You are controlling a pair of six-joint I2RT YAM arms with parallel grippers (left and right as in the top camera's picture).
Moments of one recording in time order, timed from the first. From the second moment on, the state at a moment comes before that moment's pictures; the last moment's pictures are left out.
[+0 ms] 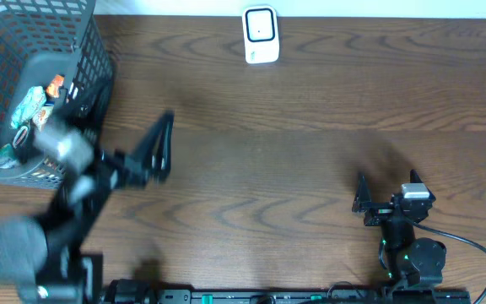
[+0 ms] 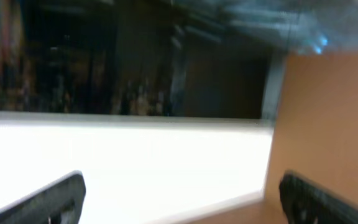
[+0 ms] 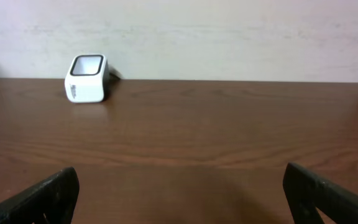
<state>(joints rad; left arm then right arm) -0.05 0.70 0.95 0.08 0.47 -0.35 0.03 0.01 0.01 -0.07 -0.01 0.01</state>
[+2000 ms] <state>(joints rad) 0.51 2.04 1.97 -1.32 -0.30 -0.60 0.03 0.01 0.01 -0.07 -0.01 0.01</state>
